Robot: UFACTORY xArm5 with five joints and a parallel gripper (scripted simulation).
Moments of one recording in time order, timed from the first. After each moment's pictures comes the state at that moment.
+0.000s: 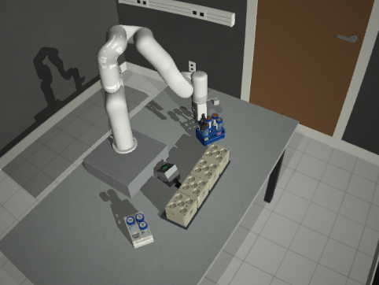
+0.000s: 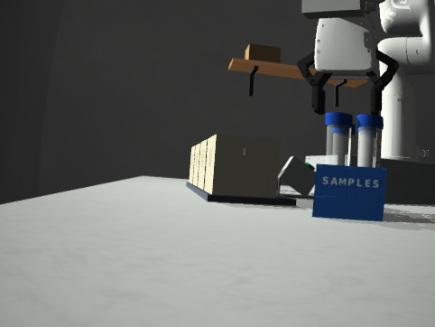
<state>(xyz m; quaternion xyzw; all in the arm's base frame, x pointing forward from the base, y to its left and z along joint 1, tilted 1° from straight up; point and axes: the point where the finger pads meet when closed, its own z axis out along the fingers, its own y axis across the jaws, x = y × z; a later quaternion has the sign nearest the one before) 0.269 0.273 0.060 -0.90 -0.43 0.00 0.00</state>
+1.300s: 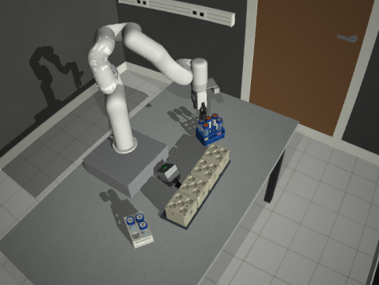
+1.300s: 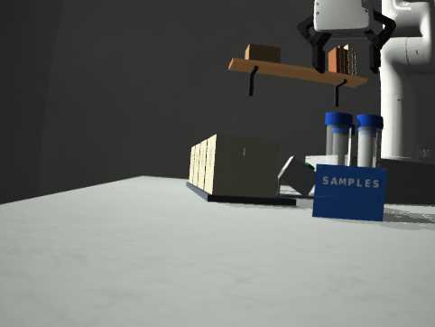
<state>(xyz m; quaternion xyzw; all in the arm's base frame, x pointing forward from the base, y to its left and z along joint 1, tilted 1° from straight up) 0.270 0.272 0.128 -0.90 -0.43 0.00 0.00</state>
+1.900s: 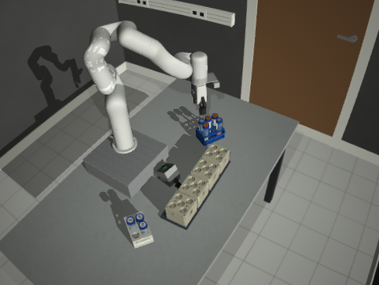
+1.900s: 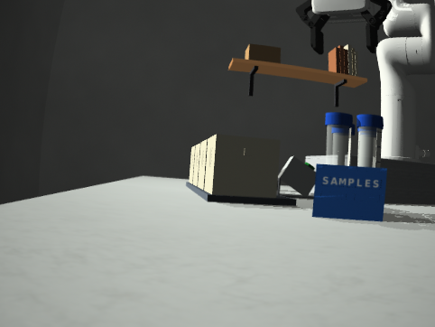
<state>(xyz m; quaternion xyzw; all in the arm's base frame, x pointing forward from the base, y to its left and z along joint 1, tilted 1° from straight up) 0.271 0.268 0.162 -0.91 -0.41 0.00 0.00</state>
